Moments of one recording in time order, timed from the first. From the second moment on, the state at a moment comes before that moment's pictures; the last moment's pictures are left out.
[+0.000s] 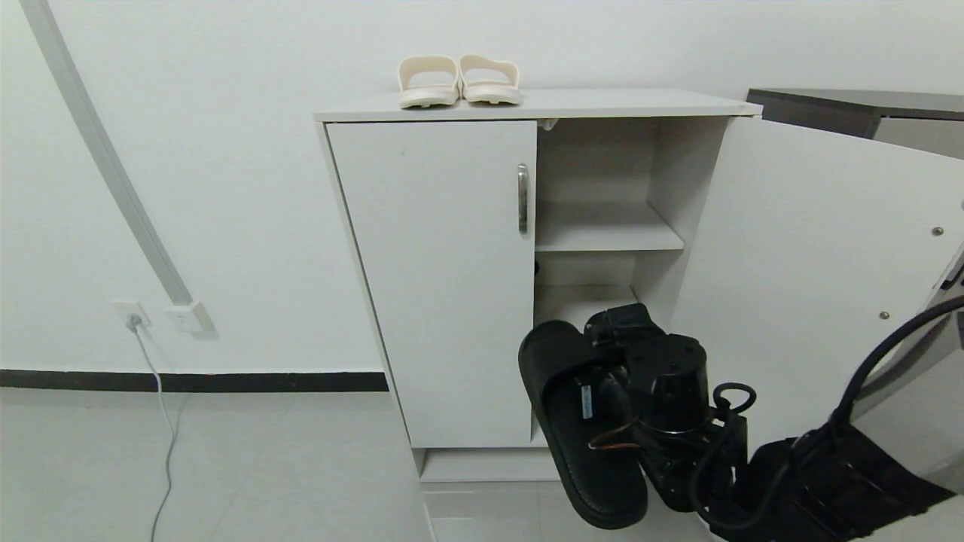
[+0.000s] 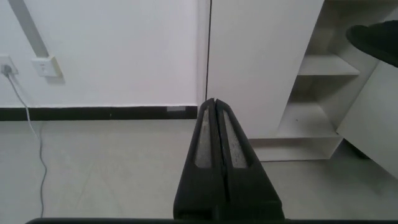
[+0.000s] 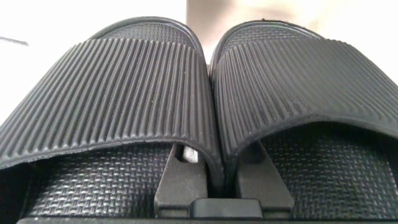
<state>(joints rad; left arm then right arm) 0.00 0.00 0.00 0.00 0.01 -0.02 0.81 2.02 -0.79 -1.02 -0.65 0.09</state>
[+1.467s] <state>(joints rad) 0.00 0.00 0.00 0.00 0.01 -0.02 0.71 2.25 -0.93 -1.01 -0.71 0.16</state>
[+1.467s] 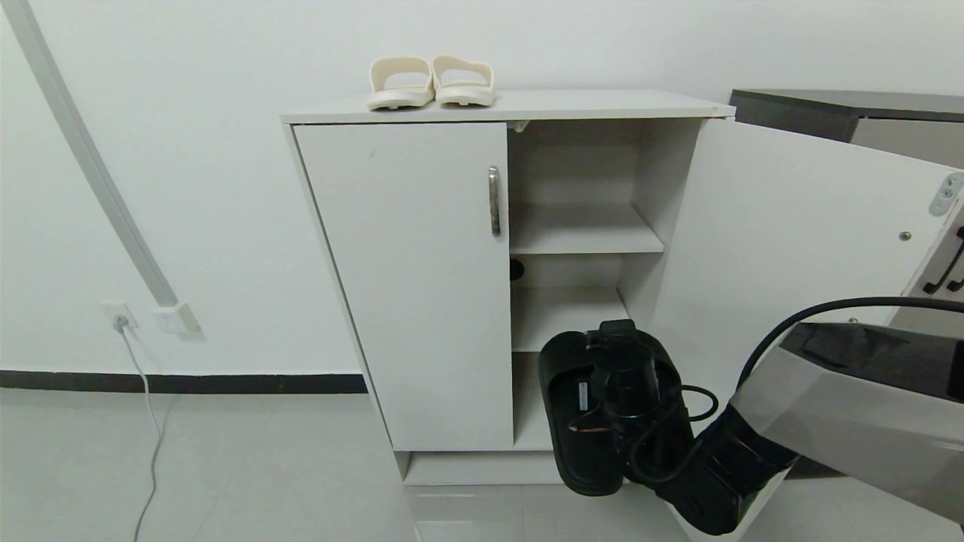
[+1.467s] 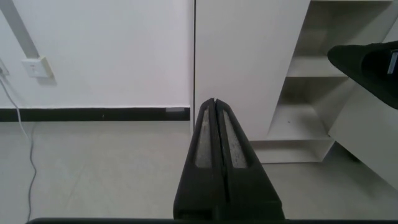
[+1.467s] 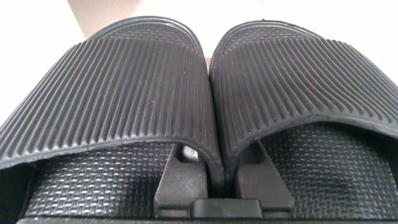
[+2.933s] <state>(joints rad) 0.00 0.00 0.00 0.00 0.01 -0.02 0.70 2.33 -0.86 -1.45 -0.71 -0.06</state>
